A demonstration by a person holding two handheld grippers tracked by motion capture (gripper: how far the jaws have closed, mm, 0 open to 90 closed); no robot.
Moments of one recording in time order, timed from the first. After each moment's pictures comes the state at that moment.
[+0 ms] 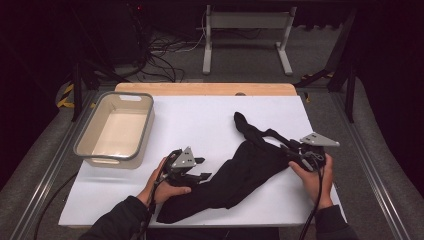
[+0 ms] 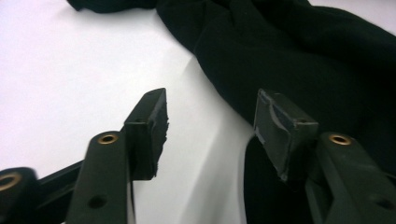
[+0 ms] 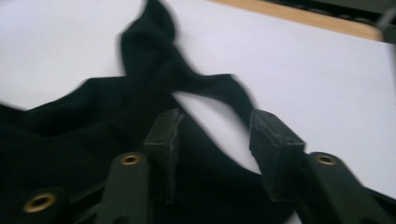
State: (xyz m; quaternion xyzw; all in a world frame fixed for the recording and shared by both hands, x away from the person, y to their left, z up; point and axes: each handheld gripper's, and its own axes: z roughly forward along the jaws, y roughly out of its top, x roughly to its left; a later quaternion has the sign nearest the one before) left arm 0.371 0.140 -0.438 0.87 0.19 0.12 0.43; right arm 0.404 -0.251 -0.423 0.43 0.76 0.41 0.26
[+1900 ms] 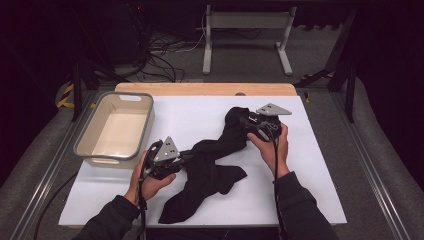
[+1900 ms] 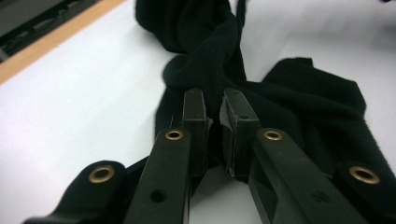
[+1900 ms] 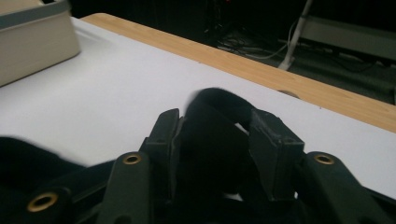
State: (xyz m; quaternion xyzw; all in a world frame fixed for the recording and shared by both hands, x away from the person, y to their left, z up) left arm 0.355 0.177 -0.396 0.85 0.24 0.20 0.42; right arm 0.469 -0.142 -0.389 0.38 0.76 0.46 0.27
